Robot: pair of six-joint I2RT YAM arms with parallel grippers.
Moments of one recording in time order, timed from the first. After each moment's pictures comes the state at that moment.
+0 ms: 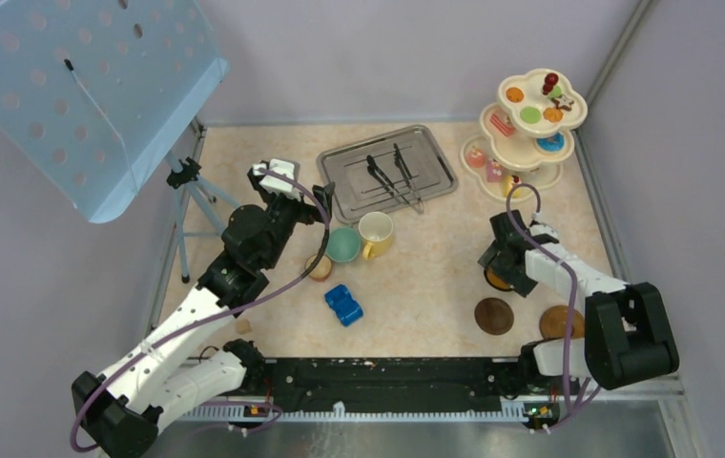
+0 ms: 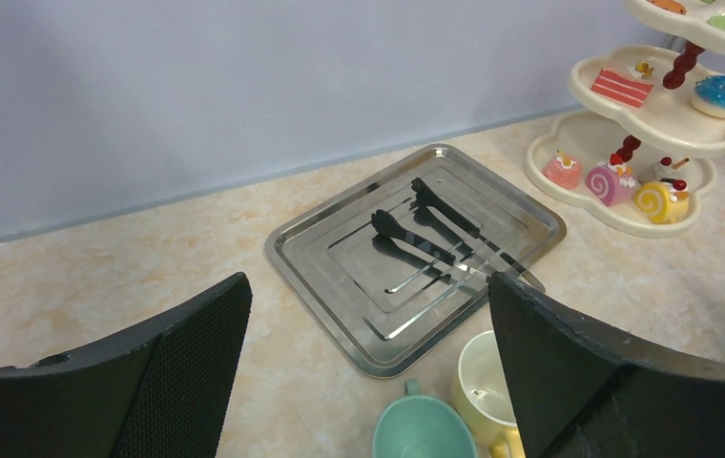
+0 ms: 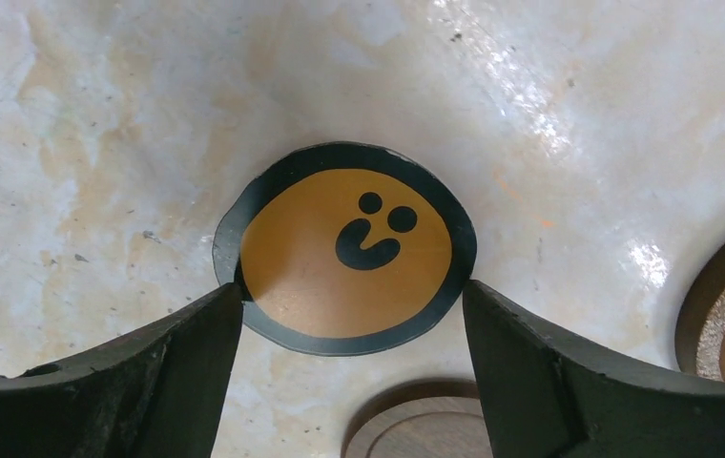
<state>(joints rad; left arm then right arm) -0.62 0.87 0.78 0.15 -0.27 0.01 0.24 1.31 0.61 -0.58 0.36 0.96</state>
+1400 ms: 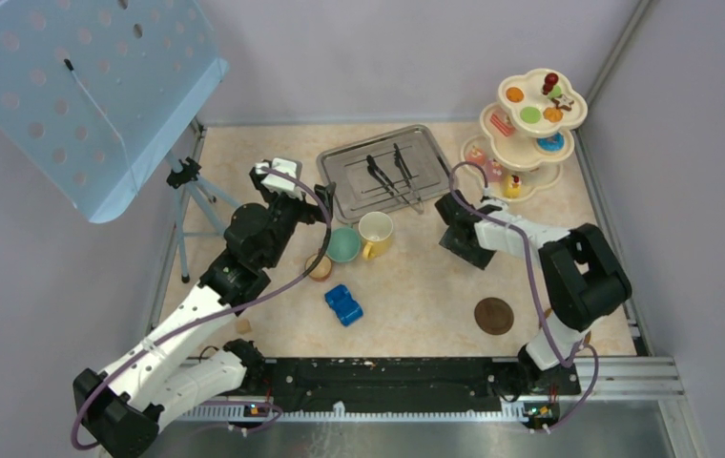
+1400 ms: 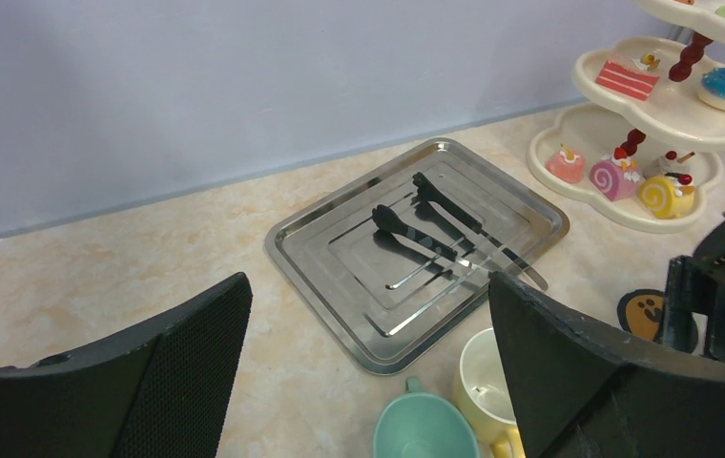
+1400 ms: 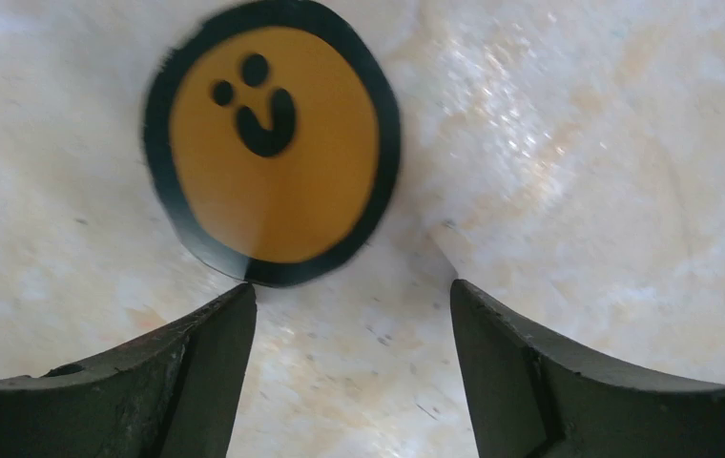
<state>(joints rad) -0.62 0.88 0.79 0.15 -0.28 0.01 0.50 1.63 0.91 -0.56 0.46 1.07</state>
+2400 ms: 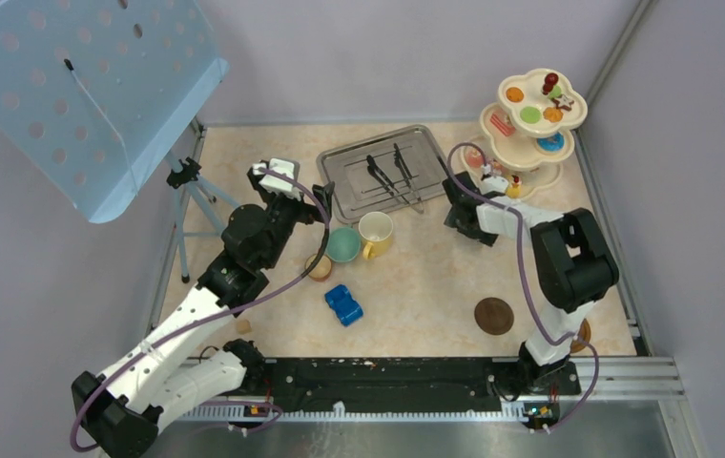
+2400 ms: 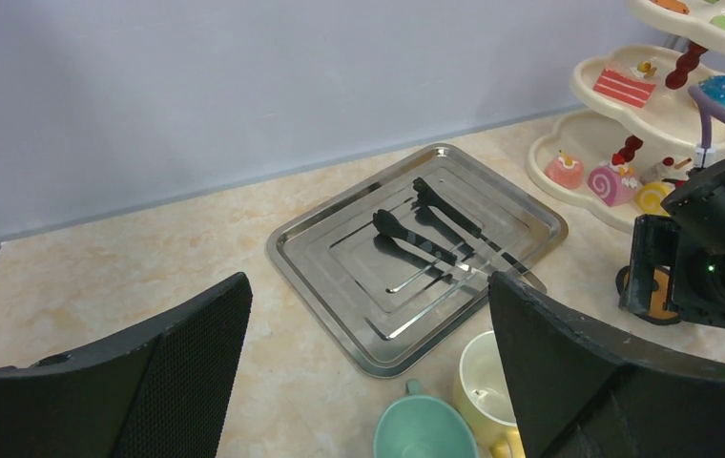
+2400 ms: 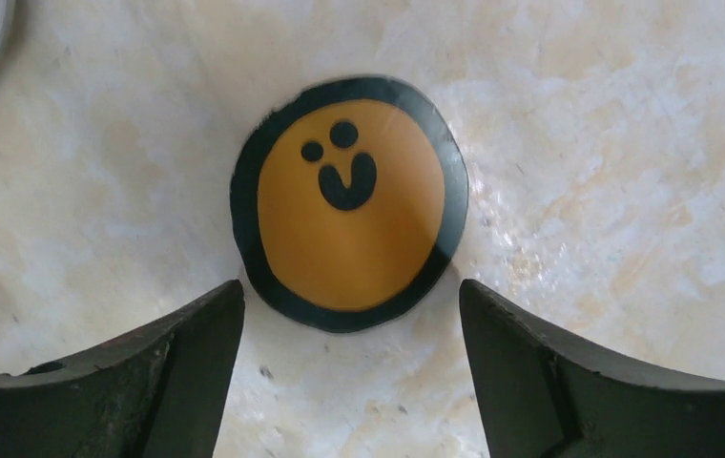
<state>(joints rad) -0.62 0.87 0.79 0.15 -0.28 0.01 0.41 1.79 1.06 -0.43 0.56 0.87</state>
